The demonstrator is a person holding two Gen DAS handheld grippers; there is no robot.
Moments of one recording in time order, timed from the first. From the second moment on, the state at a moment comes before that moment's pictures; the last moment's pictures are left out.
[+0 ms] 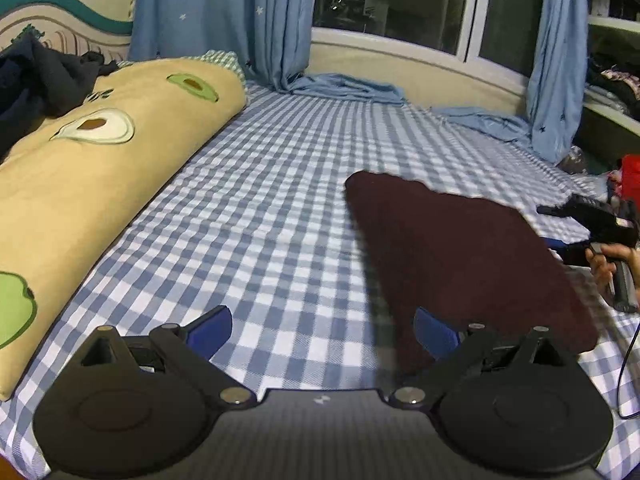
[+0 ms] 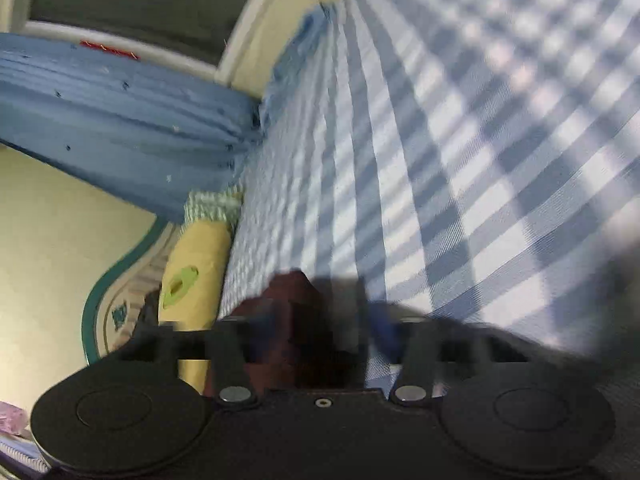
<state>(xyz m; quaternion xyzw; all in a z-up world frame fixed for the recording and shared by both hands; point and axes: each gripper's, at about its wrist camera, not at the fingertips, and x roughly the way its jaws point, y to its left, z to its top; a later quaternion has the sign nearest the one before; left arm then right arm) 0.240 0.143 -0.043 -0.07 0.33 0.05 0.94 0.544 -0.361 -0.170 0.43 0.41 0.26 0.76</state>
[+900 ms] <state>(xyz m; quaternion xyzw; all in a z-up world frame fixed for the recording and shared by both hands) 0.268 0.111 -0.100 -0.02 0.35 0.05 0.94 0.316 -0.324 -0.113 0.31 0.39 0.43 0.75</state>
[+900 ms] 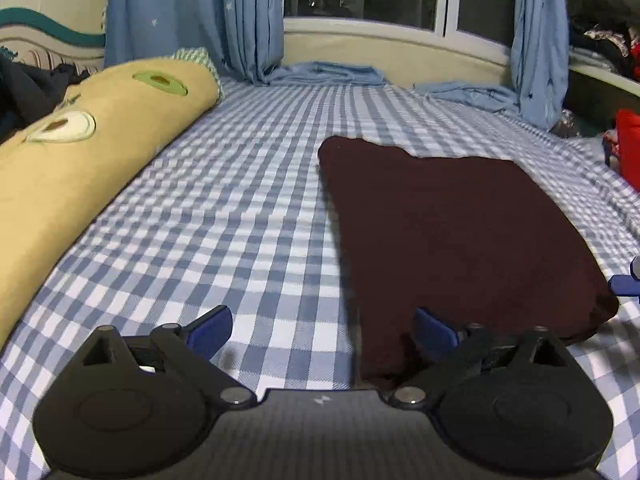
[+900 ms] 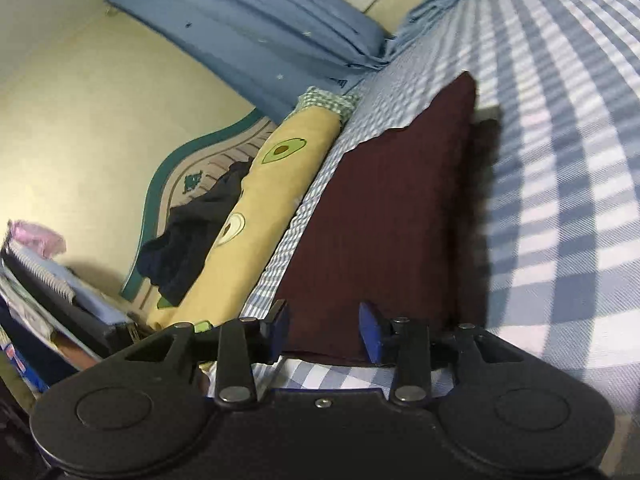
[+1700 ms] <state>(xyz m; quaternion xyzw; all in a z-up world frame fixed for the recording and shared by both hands) 0.240 0.040 -0.128 0.11 0.30 0.02 0.95 0.298 -0.337 -0.142 0.33 0.40 0.39 0.76</state>
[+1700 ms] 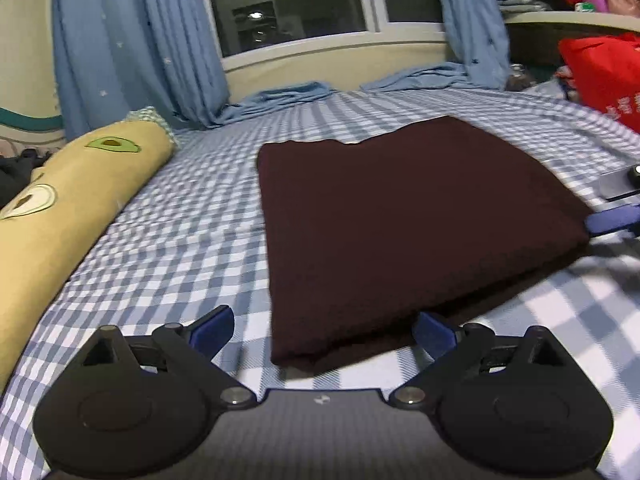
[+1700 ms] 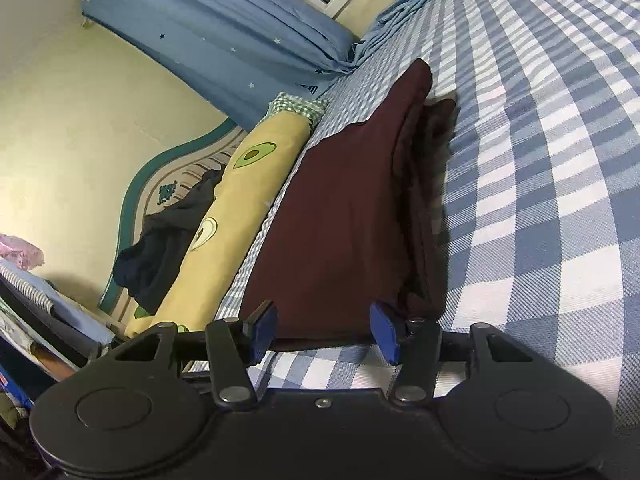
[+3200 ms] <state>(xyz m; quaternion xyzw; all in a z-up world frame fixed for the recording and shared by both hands) 0.192 0.075 -0.131 0.14 0.28 0.16 0.94 0.299 -0.345 -0.152 0.35 0.43 0.36 0.75</state>
